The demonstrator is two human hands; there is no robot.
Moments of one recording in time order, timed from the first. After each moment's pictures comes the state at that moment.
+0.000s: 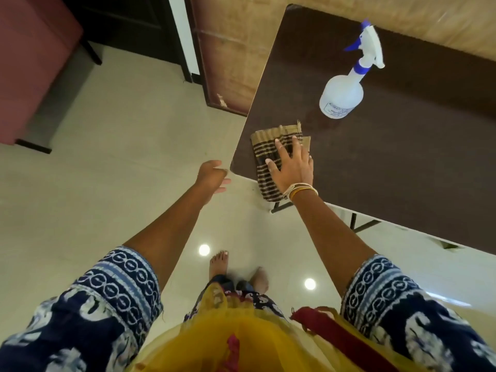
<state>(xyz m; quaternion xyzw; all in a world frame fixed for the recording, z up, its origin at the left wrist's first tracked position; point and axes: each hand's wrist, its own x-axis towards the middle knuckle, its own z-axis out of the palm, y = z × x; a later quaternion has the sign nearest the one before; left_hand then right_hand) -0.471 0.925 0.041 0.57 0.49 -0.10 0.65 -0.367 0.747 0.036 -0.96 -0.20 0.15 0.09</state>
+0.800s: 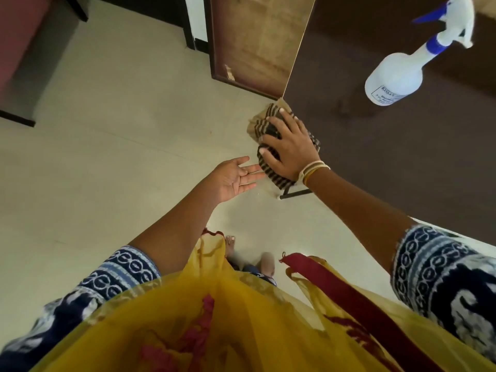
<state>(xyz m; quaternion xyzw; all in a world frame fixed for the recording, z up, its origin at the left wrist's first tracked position) -0.486 0.962 0.012 0.34 0.42 -0.19 0.82 -0.358 0.820 0.010 -0.87 -0.49 0.07 0.01</state>
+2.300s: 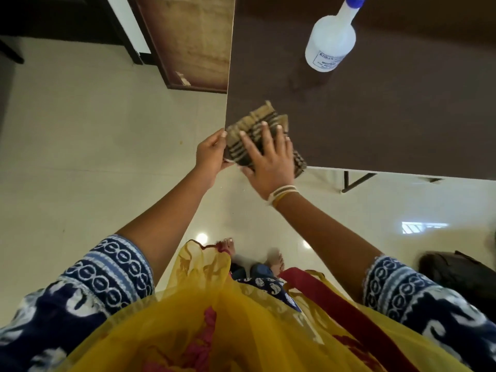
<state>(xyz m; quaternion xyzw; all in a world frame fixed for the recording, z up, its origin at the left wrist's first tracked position) -0.432 0.933 0.003 0.55 0.39 -0.08 0.73 -0.428 0.781 -0.004 -0.97 -0.24 0.00 0.03</state>
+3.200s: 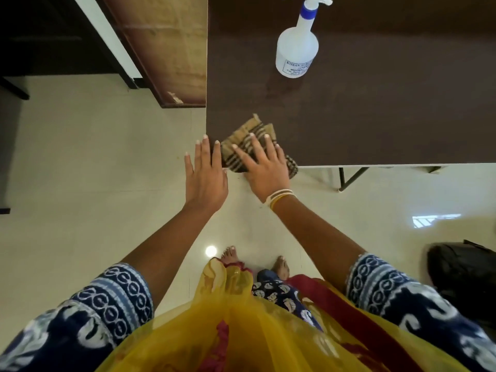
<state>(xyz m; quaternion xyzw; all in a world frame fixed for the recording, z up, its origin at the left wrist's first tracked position) -0.479 0.903 0.012 0.99 0.07 -0.05 0.06 -0.425 0.742 -0.006 -0.97 -0.25 0.02 0.03</state>
